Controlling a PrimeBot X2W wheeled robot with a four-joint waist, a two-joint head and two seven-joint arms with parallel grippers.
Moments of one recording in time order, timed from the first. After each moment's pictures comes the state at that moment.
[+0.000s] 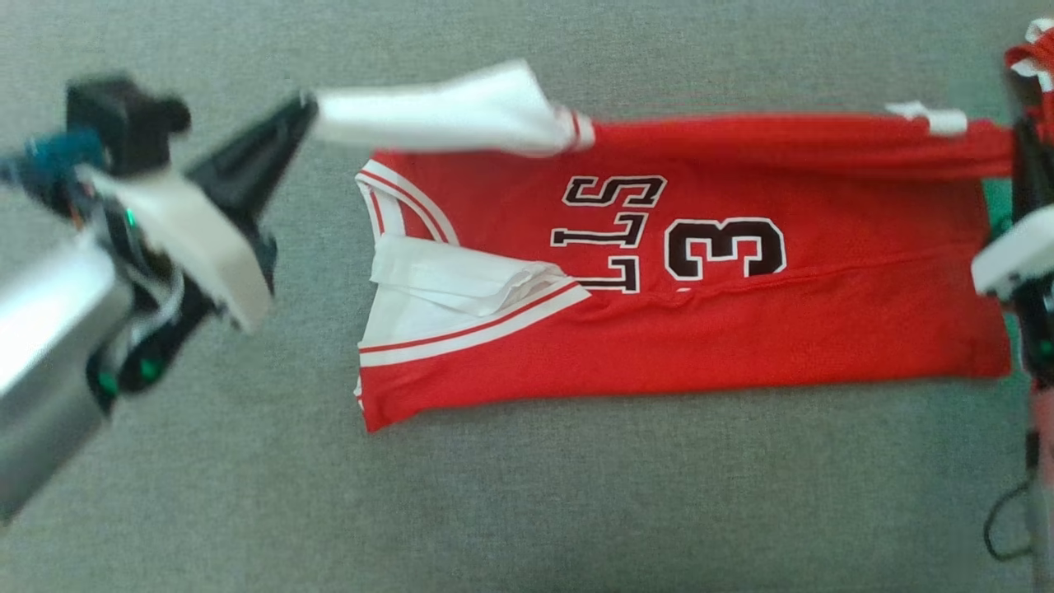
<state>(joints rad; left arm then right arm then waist) -1.01 0.79 -1.16 0.12 -1.11 0.01 0.06 -0.51 -0.24 -0.18 0.44 0.30 0.13 0.17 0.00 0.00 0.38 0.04</state>
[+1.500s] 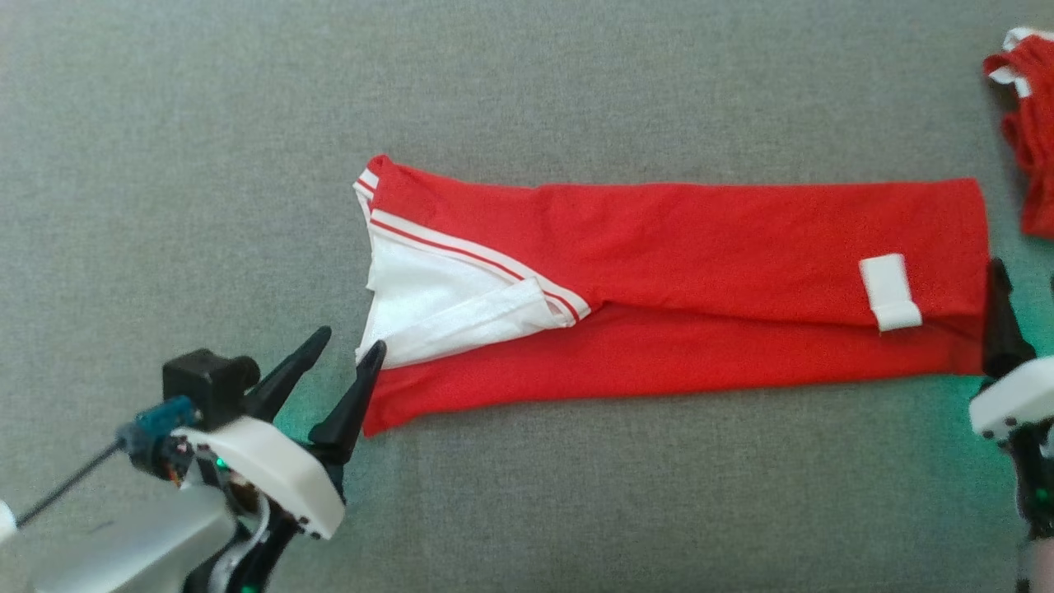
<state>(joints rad) -0.59 0.78 -1.23 -0.04 -1.22 0.25 -0.17 -0.15 -0.12 -0.31 0.12 0.26 0.13 0.24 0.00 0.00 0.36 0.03</state>
